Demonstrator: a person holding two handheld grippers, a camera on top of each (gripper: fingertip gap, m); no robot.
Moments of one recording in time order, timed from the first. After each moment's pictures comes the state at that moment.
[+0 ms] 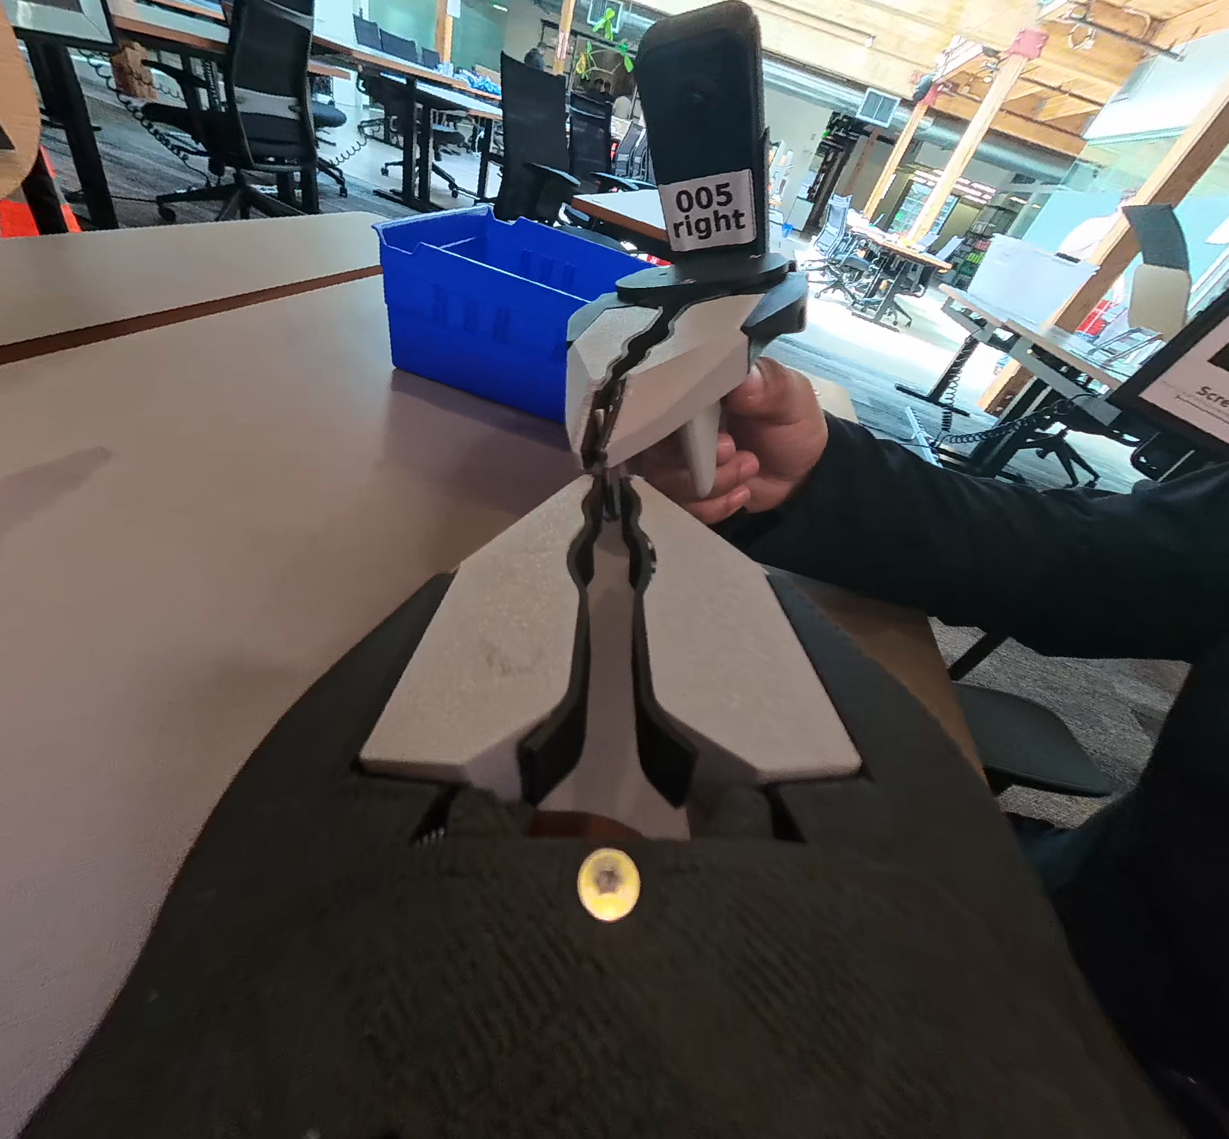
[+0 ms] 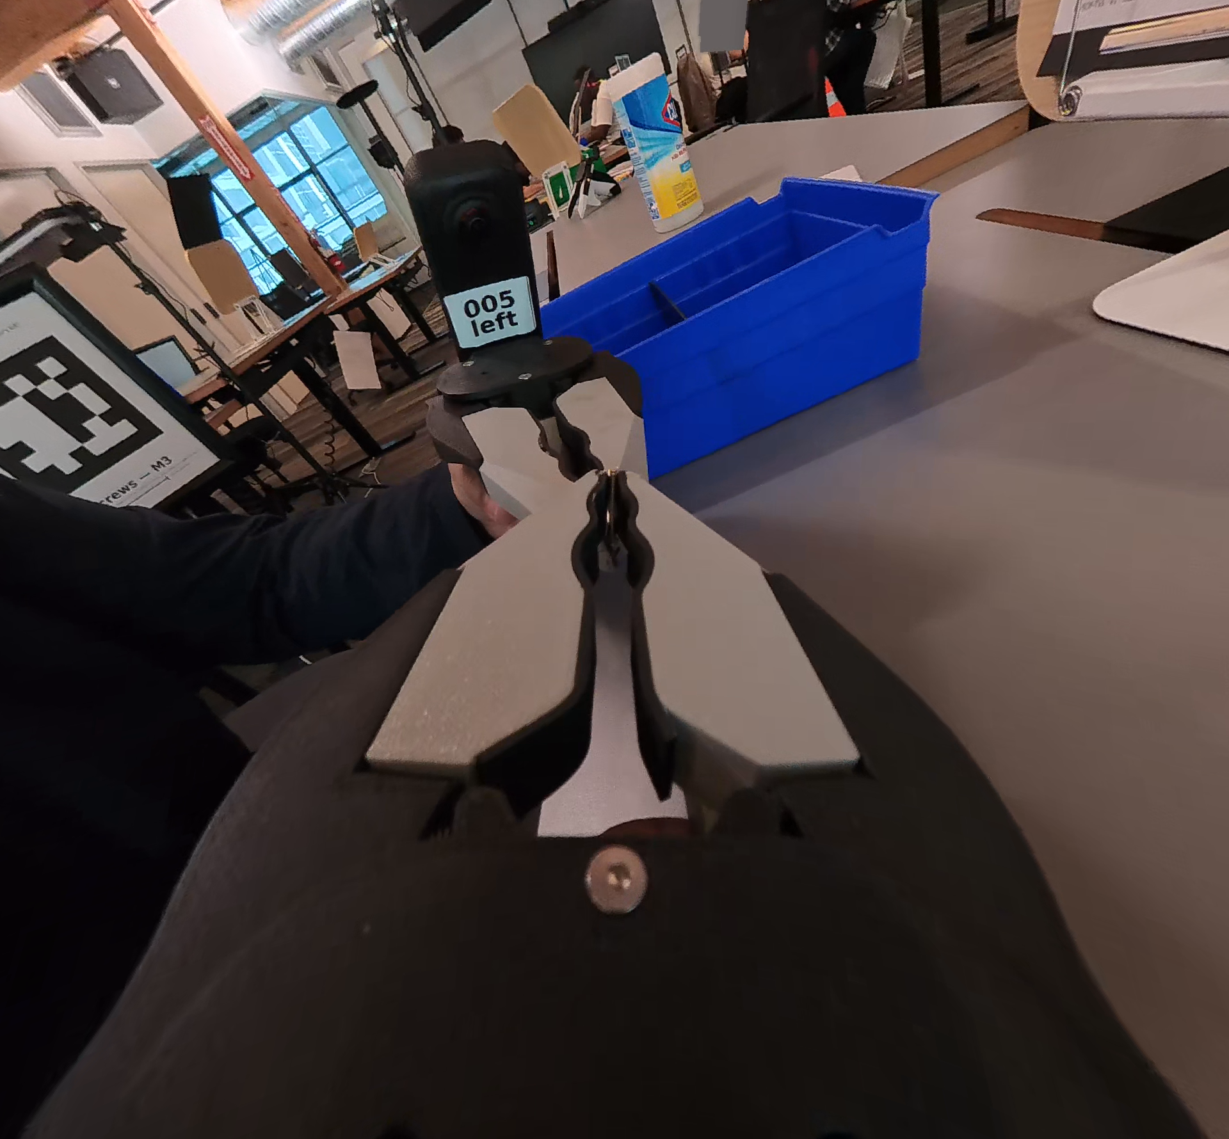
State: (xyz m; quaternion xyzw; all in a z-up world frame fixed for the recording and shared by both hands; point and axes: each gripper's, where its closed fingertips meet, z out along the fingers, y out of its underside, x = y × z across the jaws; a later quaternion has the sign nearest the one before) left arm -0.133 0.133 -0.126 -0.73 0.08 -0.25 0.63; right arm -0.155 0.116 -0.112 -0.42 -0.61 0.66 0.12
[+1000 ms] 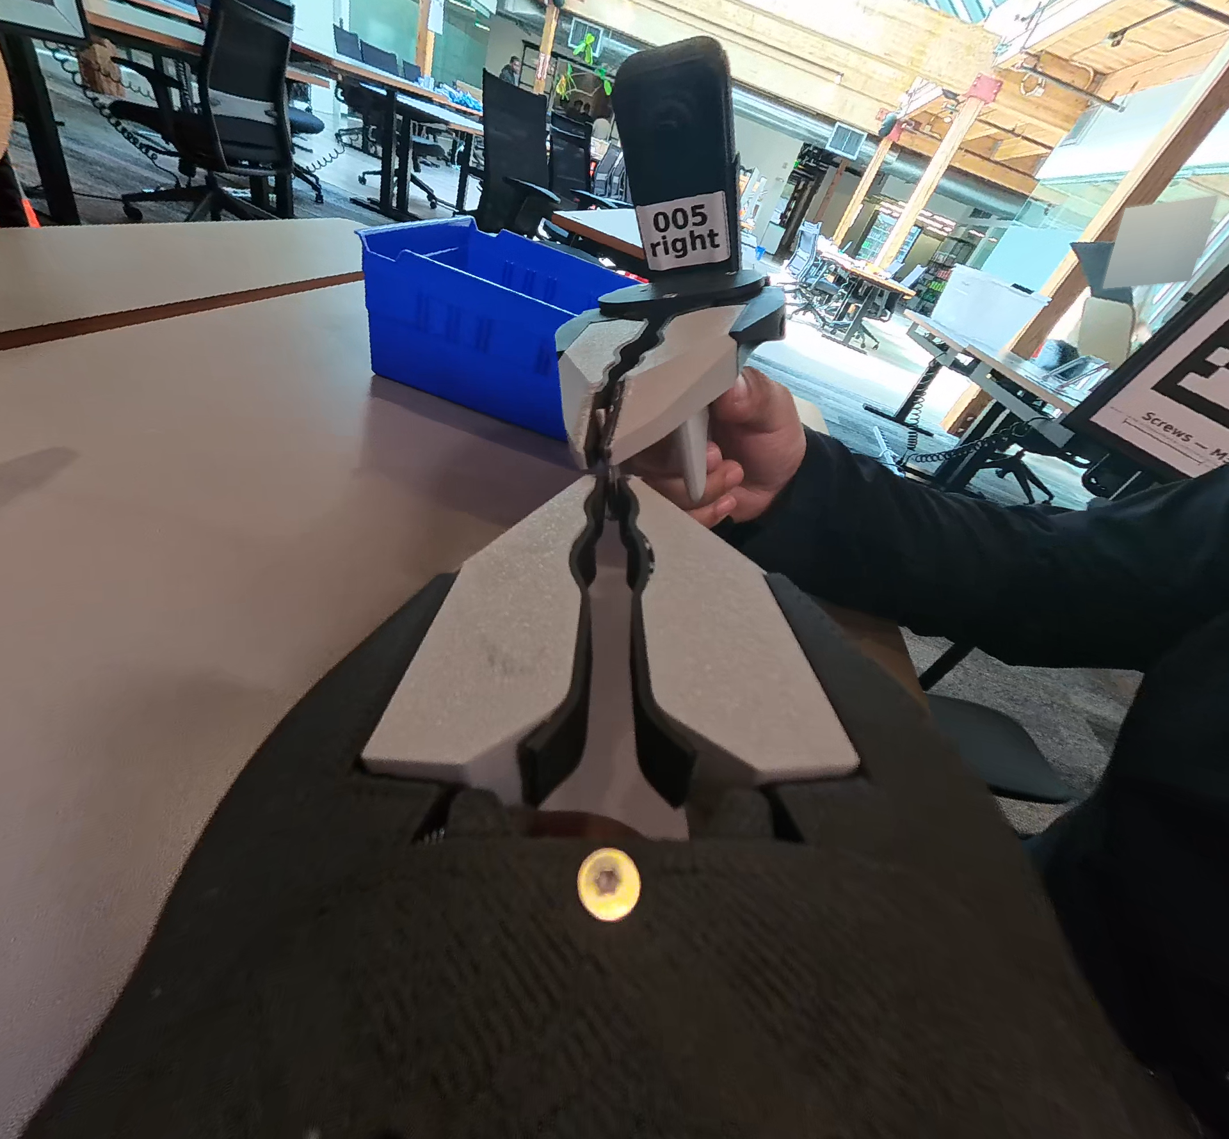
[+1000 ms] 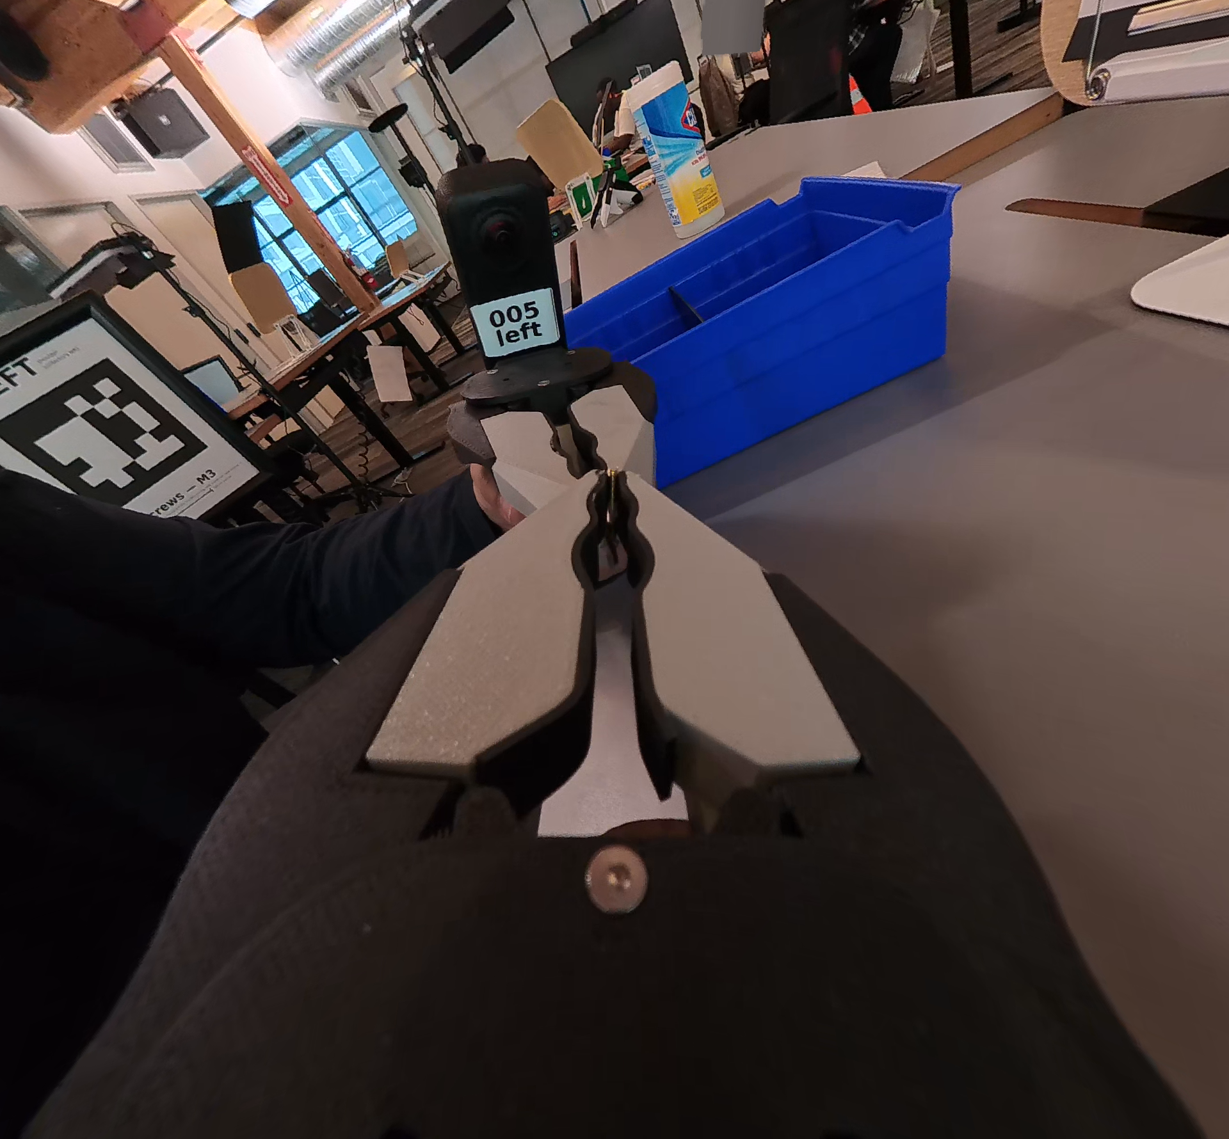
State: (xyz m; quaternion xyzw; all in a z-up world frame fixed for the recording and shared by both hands) left arm -0.131 0.132 -0.122 -0.72 0.07 -0.28 0.64; right arm -0.153 0.115 -0.109 -0.42 -0.60 0.68 0.10
